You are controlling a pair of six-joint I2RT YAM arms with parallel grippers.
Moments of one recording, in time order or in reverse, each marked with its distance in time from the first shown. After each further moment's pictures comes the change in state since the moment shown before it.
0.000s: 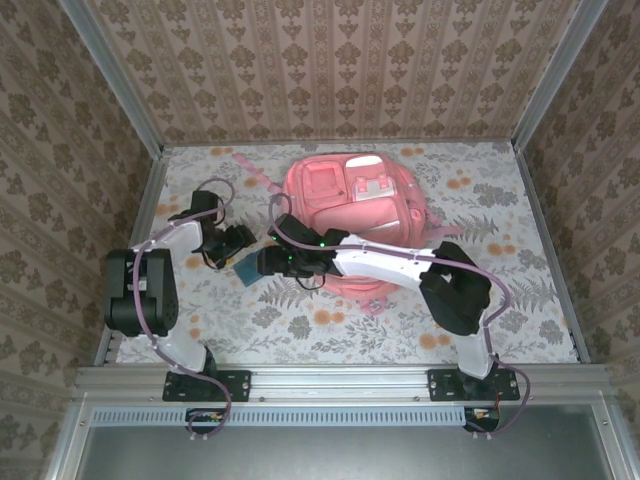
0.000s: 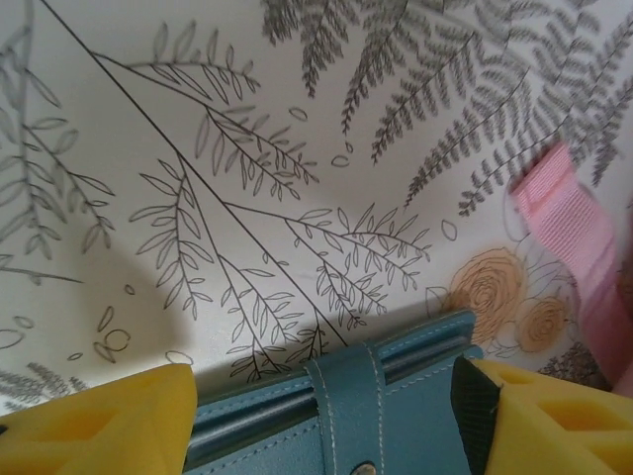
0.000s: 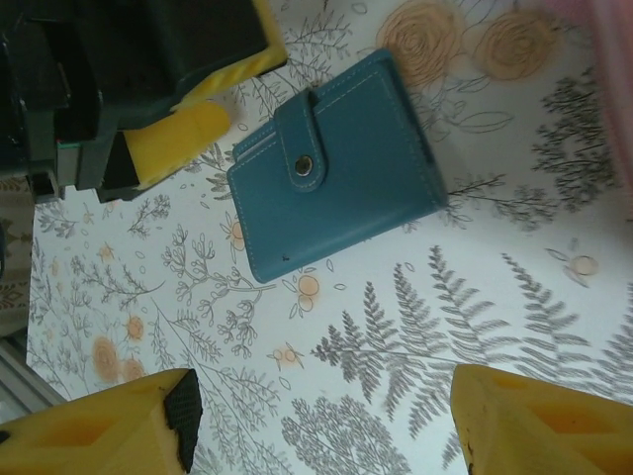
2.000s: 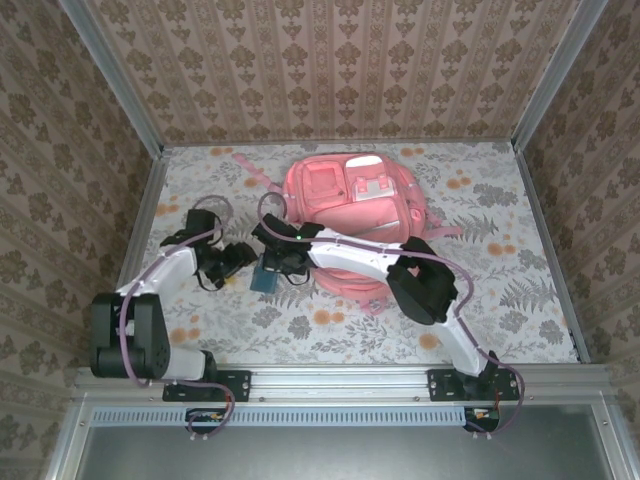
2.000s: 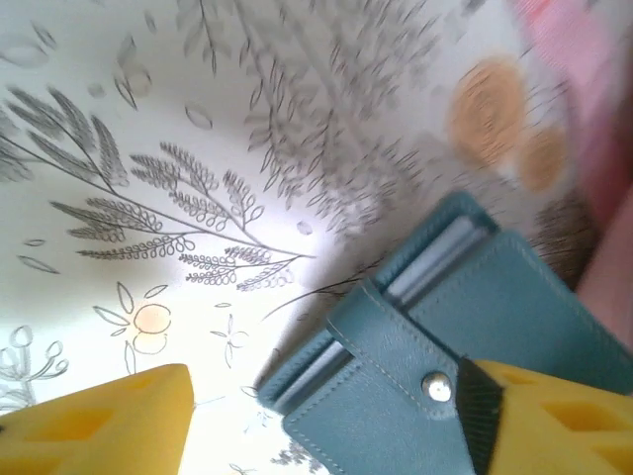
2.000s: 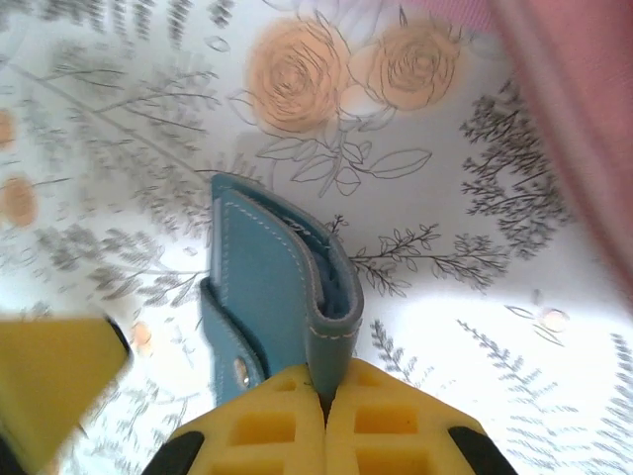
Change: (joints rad) left arm -0.014 -0.302 -0.167 -0.084 0.039 -0.014; right arm -0.002 0.172 0.235 -0.217 0.145 0.115
